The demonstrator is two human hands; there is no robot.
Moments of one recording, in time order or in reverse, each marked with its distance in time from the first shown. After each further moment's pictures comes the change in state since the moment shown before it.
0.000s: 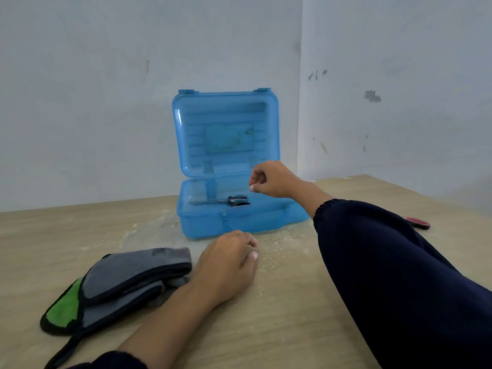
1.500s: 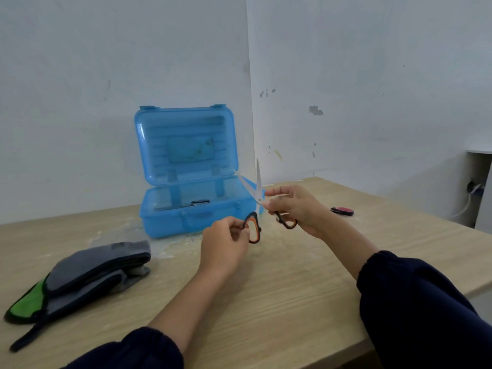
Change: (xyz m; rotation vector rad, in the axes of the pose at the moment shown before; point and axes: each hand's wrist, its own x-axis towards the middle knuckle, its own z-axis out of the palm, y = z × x) left_hand 0.002 0.086 0.020 -0.403 0.277 -0.221; right_hand -0.166 -0.001 -0.059 0.843 0.123 0.419
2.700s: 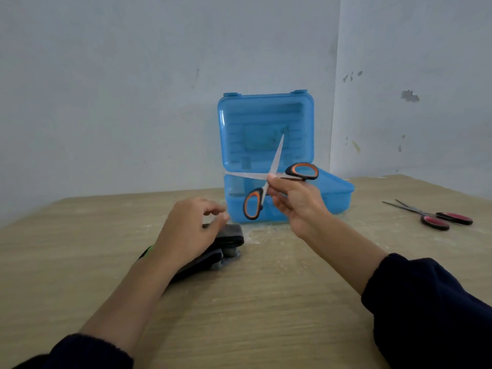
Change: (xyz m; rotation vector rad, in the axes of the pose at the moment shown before) left_hand 0.005 -0.080 -0.174 0.455 0.051 0.150; right_hand 0.015 -0.041 0.168 0.651 0.114 0.142
